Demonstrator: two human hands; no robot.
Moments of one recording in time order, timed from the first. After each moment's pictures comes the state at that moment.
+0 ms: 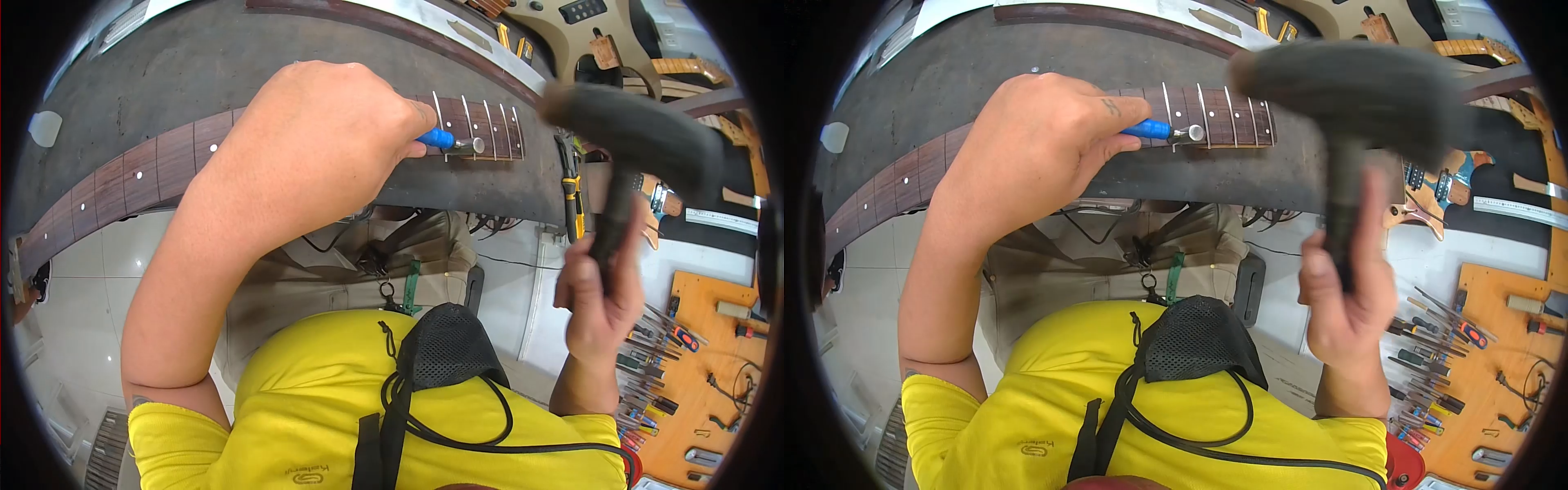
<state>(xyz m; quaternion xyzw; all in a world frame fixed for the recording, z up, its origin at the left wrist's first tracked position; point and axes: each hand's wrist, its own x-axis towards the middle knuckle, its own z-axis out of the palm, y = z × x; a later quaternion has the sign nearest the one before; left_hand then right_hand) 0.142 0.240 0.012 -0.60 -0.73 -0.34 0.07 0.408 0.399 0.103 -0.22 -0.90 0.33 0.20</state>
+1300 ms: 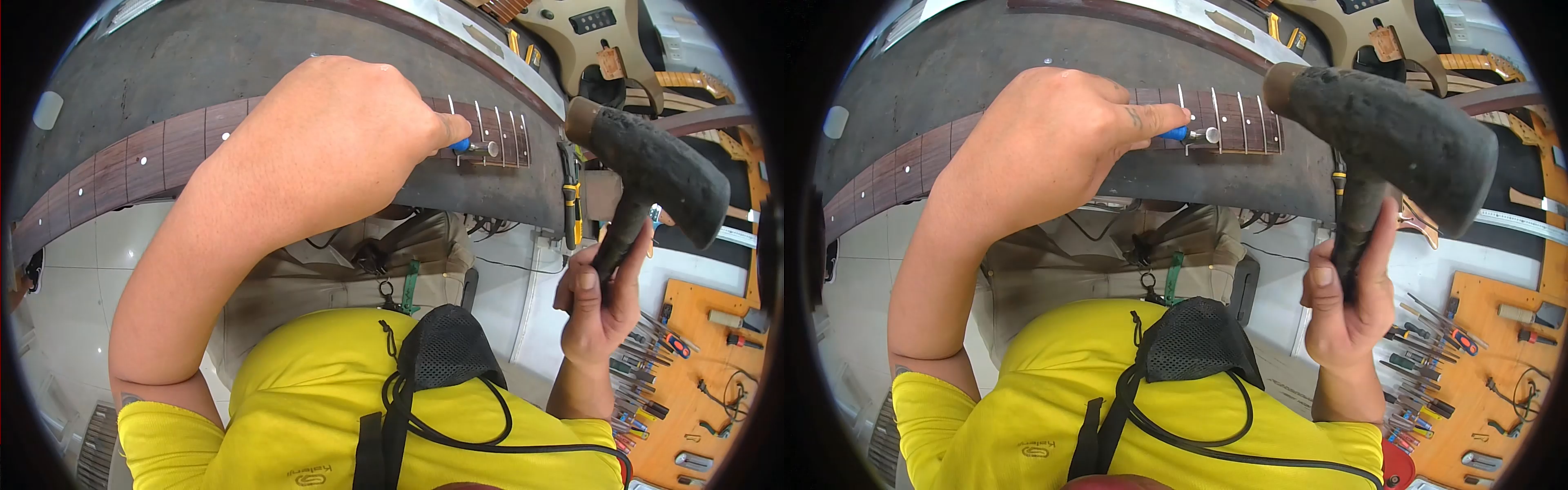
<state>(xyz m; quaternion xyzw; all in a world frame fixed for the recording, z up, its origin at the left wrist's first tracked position) 0.141 0.238 0.007 -0.62 -0.71 -0.33 0.11 0.411 0.397 0.096 -0.22 -0.90 0.31 0.22</state>
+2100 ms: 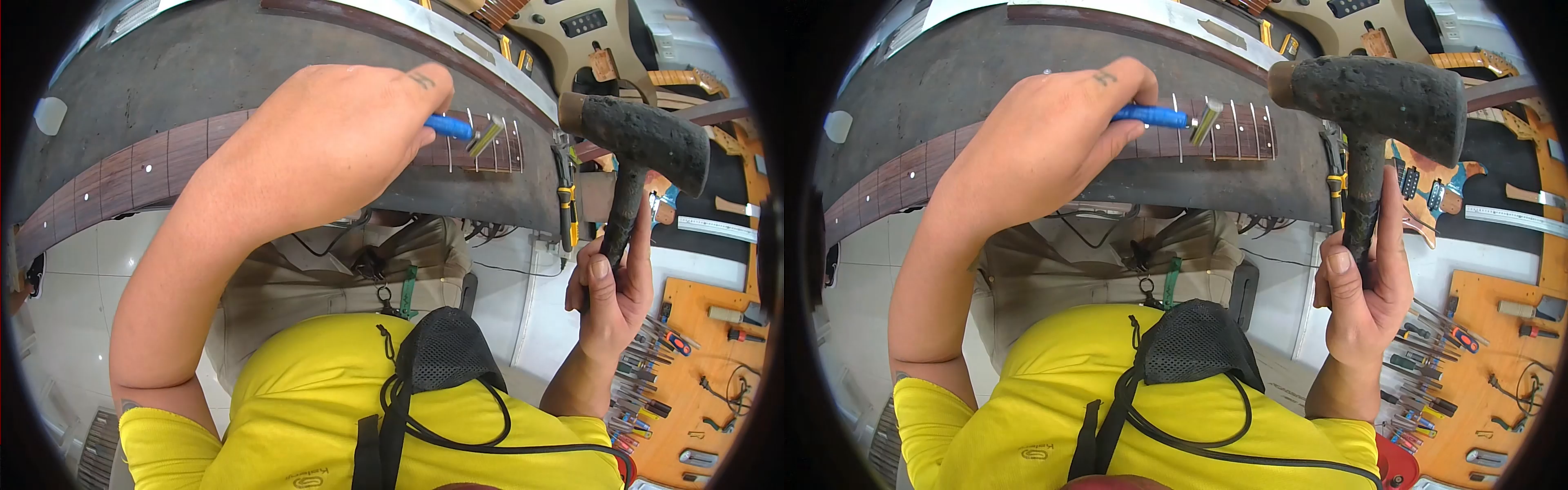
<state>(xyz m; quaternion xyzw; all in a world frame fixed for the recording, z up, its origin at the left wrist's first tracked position) 0.137 0.239 0.008 -0.56 -0.72 -0.42 0.01 0.395 0.400 0.116 -0.22 -0.87 0.37 0.23</state>
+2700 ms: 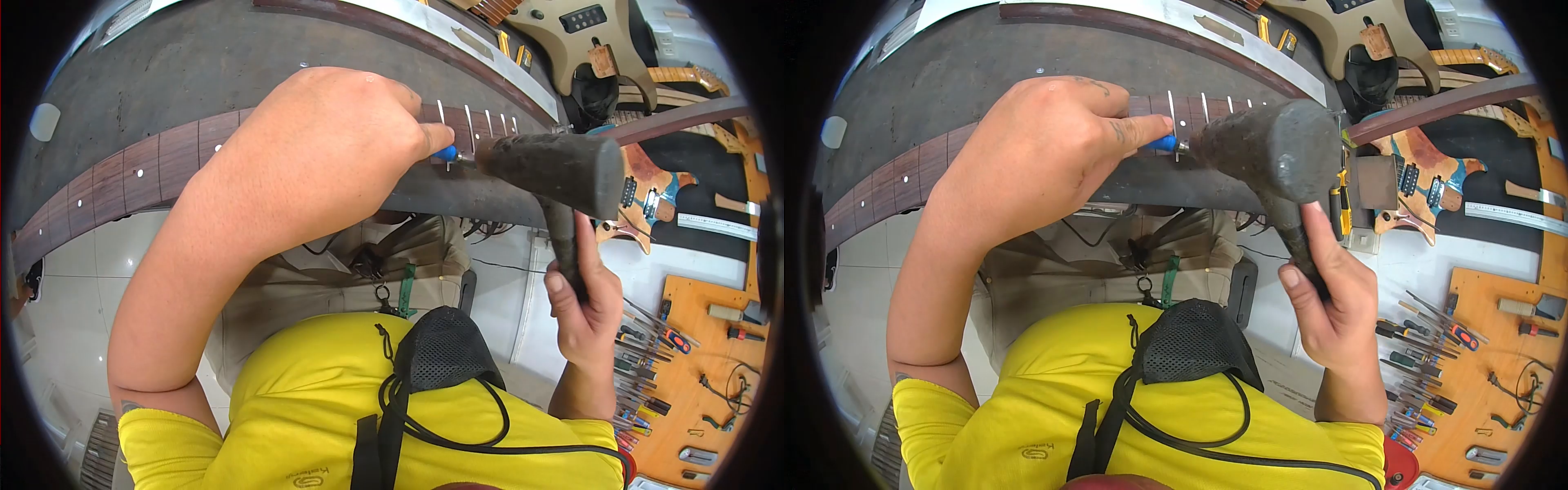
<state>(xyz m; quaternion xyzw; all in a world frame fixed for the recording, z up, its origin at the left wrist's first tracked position) 0.140 0.241 0.007 -0.62 -0.69 -0.36 0.13 0.413 0.416 0.118 -0.13 -0.98 0.16 0.02</state>
